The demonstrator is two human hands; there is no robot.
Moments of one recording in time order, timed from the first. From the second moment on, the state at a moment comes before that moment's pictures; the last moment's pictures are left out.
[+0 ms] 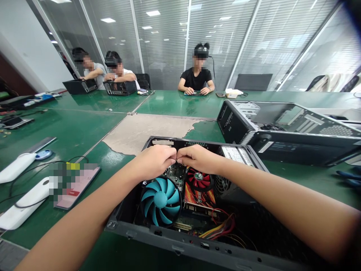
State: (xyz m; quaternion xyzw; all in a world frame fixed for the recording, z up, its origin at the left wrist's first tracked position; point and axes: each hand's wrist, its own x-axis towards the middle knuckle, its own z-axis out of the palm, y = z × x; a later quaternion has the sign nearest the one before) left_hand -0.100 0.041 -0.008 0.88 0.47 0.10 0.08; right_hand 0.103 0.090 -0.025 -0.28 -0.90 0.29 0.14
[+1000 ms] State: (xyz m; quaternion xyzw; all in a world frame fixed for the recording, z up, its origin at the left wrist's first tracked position) left_hand -0.096 0.042 0.000 0.89 0.38 -0.07 0.24; right_hand 0.106 0.096 -0.026 -0.37 -0.88 0.26 0.14
